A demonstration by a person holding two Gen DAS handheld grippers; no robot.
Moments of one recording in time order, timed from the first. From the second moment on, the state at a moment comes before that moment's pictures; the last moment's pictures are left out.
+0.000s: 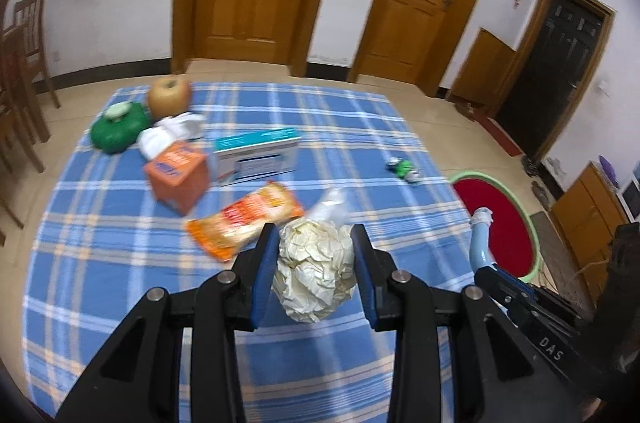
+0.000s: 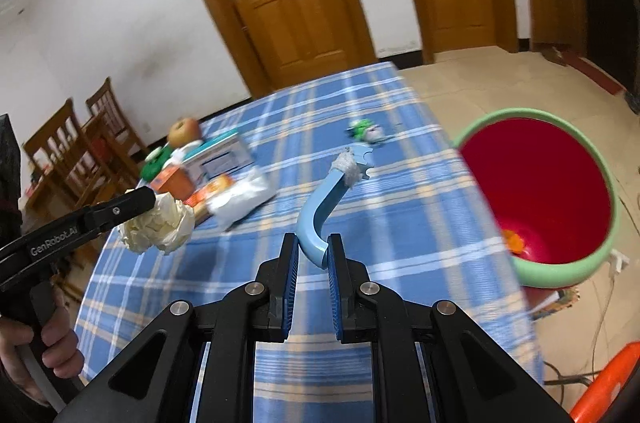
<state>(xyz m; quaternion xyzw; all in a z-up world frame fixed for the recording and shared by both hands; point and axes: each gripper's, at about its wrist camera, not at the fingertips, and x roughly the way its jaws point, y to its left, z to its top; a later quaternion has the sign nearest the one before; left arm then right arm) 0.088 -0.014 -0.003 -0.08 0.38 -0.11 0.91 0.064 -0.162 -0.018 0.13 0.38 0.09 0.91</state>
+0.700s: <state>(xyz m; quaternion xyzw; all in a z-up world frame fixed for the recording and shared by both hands) 0.131 -0.138 -0.001 -0.04 0.39 -0.22 0.90 0.065 -0.297 -0.038 0.19 0.38 -0.04 0.90</state>
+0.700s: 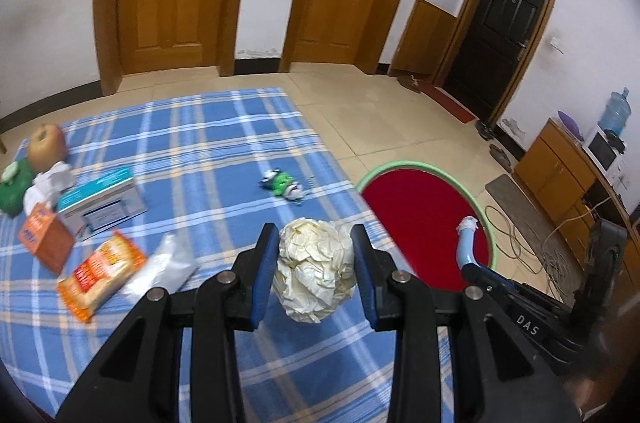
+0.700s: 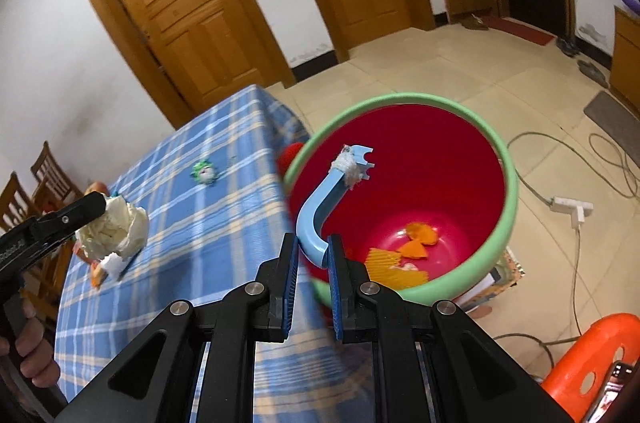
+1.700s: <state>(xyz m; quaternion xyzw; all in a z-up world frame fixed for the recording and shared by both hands) 0.157 -0.259 -0.028 0.01 0.41 -0.30 0.86 0.043 -0.375 -0.026 0.25 0.33 -0.08 0.91</state>
